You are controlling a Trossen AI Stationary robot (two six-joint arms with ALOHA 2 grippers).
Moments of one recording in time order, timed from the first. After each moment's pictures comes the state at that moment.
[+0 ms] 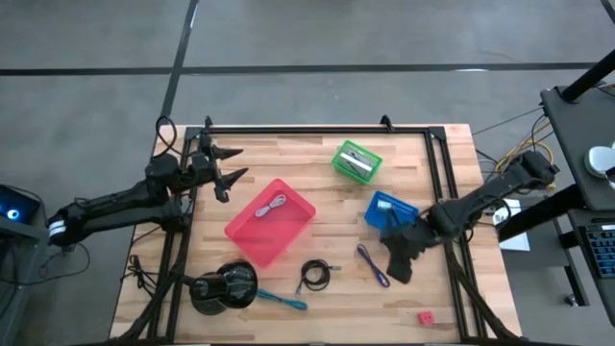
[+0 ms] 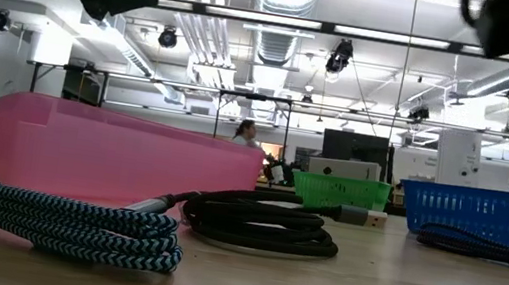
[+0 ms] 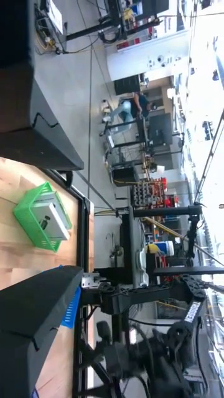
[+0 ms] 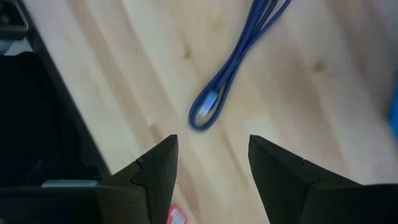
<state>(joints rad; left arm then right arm) 0.40 0.42 0.30 0.28 0.07 0.11 0.48 1.26 0.86 -0.78 -0.15 1.04</state>
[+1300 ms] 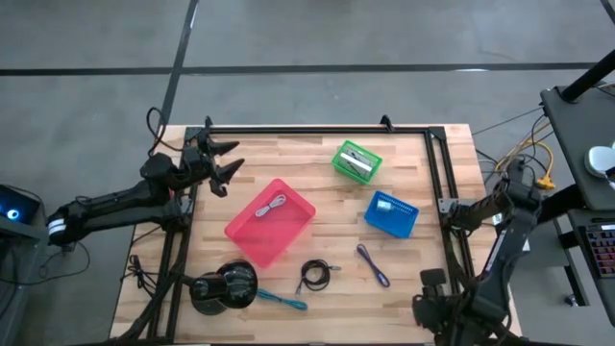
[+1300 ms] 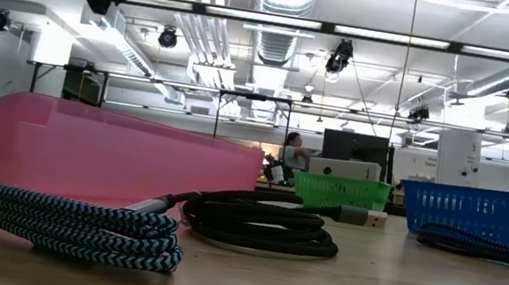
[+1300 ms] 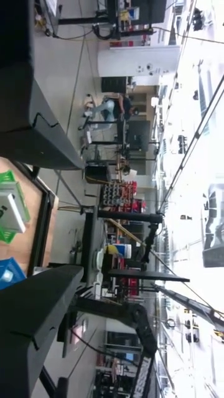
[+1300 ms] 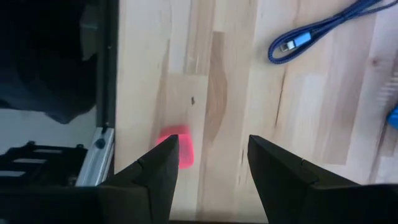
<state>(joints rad) 0.40 0.46 0.31 0.46 0.04 -0.05 1.11 1.67 1.37 -1.17 0.16 1.04</state>
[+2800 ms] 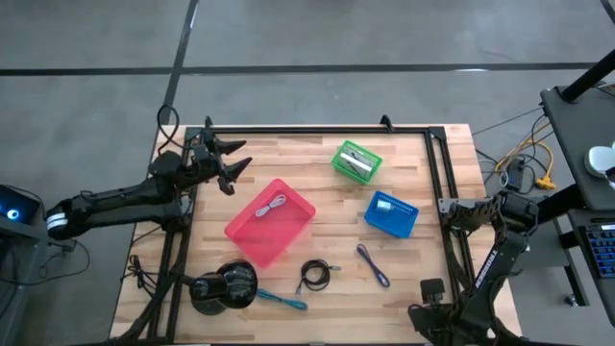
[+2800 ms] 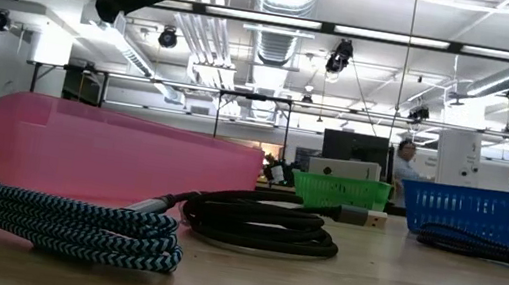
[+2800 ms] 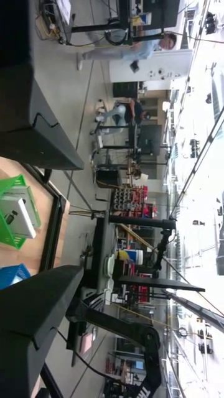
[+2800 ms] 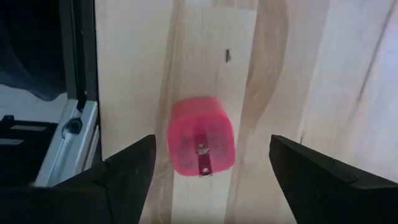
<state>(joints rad) 0.40 0.57 0.32 0.52 0.02 -0.05 1.15 1.78 1.18 -0.93 0.03 1.10</state>
